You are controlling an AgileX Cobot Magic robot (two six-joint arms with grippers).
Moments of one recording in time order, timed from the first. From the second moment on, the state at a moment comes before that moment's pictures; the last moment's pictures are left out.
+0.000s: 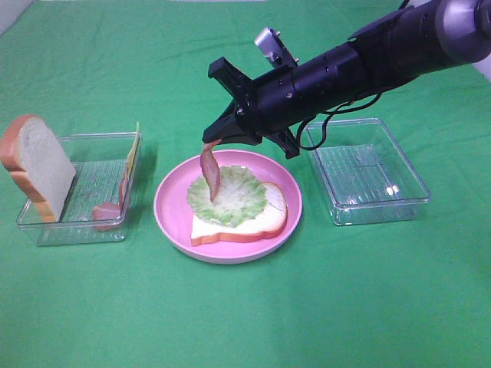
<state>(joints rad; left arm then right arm) 0.00 0.00 -0.50 -0.05 1.05 0.01 0.41 2.06 -1.33 1.28 0.68 -0.54</state>
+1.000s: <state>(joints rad) 0.00 0.00 -0.50 -0.05 1.05 0.01 0.41 2.12 -1.36 0.83 0.63 -0.24</state>
